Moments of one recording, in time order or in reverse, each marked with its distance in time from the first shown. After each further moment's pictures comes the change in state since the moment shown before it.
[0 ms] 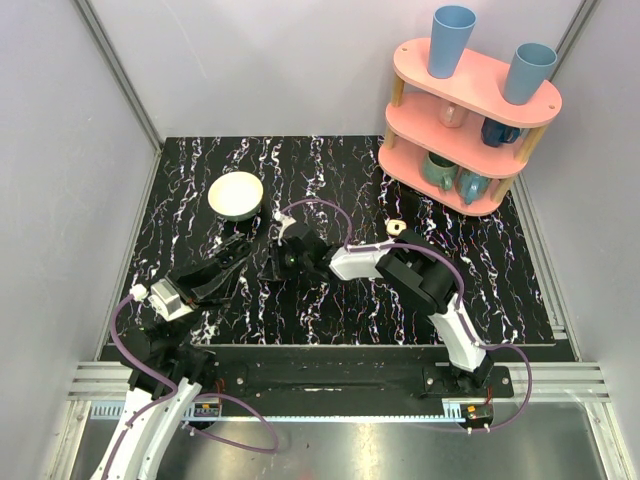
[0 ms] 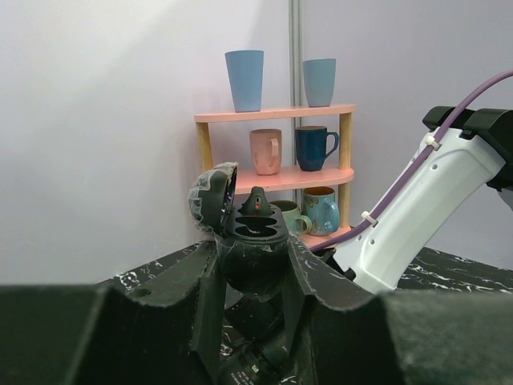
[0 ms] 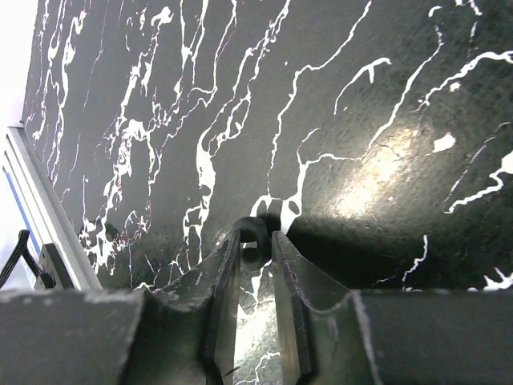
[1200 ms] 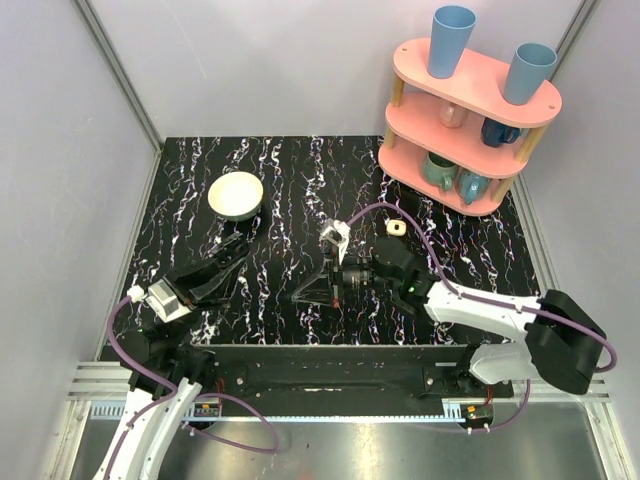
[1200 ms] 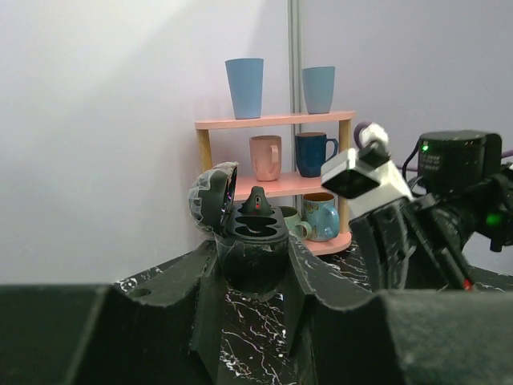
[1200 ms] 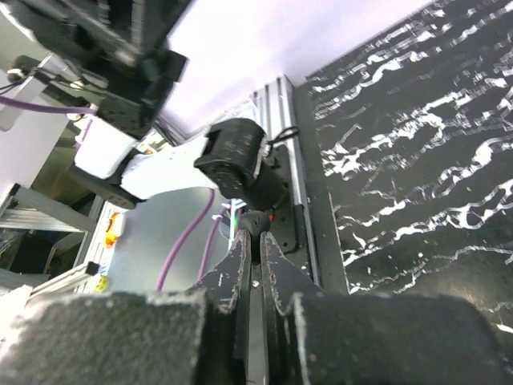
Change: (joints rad) left arm 0.017 0.000 0.000 0.023 0.012 -0.014; right arm 0.006 -0.858 -0.645 0.325 -0.362 -0.114
